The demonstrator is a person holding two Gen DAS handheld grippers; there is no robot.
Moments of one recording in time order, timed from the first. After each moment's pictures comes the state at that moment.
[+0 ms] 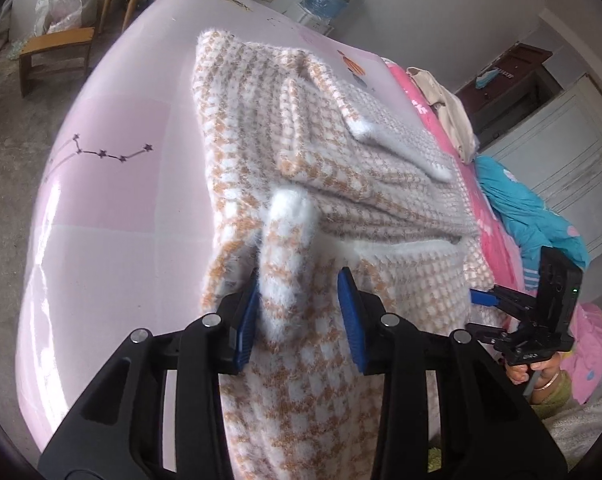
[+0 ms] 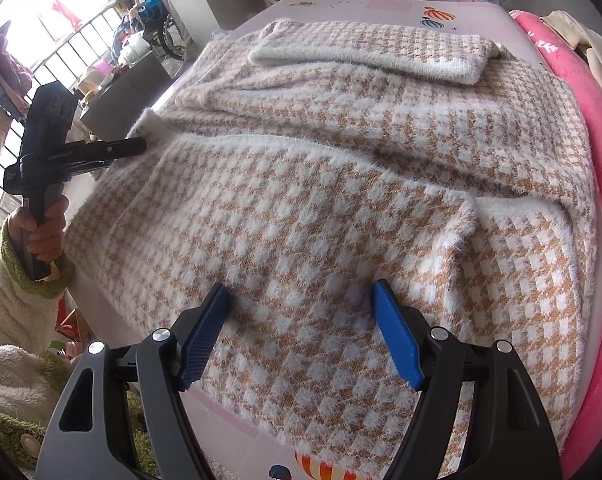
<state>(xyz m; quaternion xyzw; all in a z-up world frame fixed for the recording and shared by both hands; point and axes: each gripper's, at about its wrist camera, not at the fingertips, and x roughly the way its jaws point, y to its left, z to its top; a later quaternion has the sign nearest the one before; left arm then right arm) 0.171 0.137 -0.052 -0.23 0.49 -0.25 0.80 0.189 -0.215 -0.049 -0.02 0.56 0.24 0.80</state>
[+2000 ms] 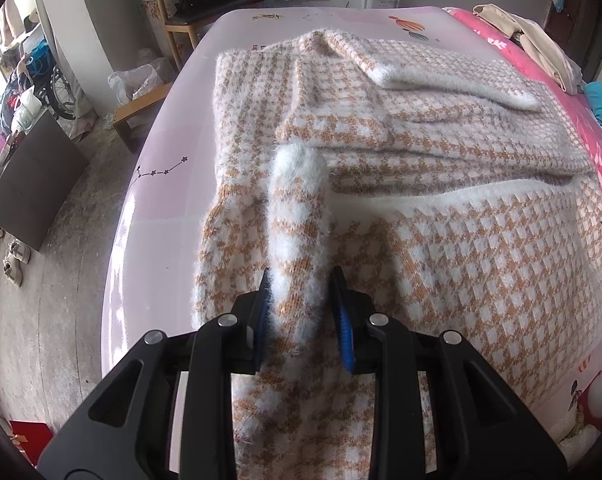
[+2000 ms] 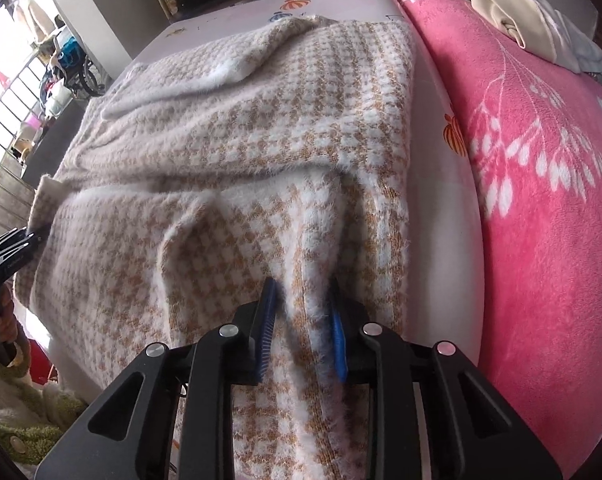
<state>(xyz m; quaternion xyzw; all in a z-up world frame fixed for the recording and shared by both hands) 0.150 0.047 -0.036 0.02 0.52 -0.02 0.85 0.218 -0.332 -0.049 0.02 0.57 0.10 0.81</state>
